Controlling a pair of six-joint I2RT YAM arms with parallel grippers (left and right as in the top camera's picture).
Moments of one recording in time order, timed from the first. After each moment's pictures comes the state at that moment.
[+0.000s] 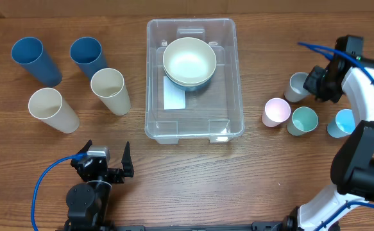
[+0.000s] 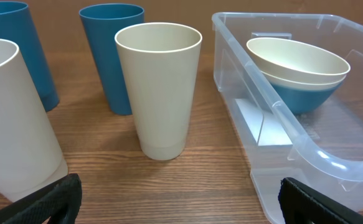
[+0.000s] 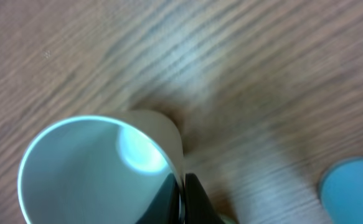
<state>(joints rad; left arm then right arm) -0.05 0.01 0.10 -0.32 0.02 -0.04 -0.27 1.92 1.54 -0.91 -0.05 0.31</state>
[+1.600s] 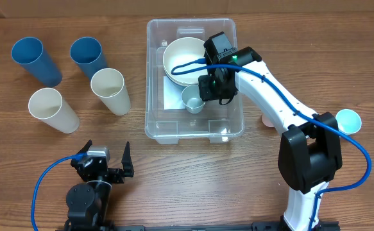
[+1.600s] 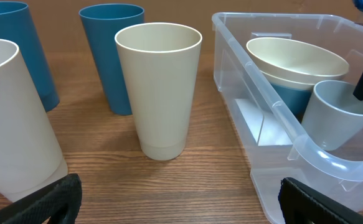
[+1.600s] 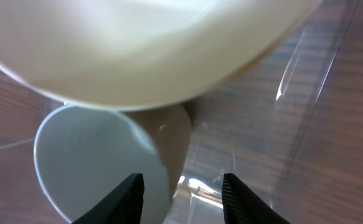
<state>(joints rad) -0.05 0.01 0.10 -0.32 0.02 -0.04 0.44 2.04 1.69 -0.98 -0.17 0.25</state>
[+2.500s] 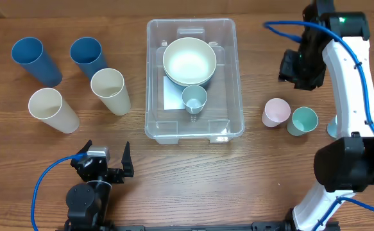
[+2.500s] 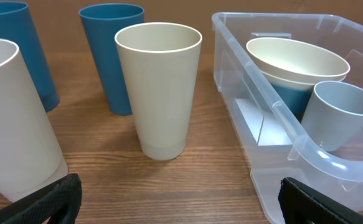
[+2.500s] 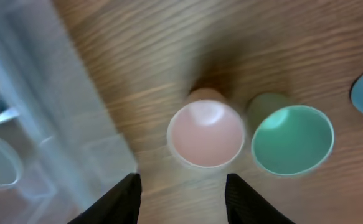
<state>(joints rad) -0.05 0.01 0.10 -0.32 0.02 -0.04 -0.02 1.95 1.99 -1.53 -0.07 0.33</state>
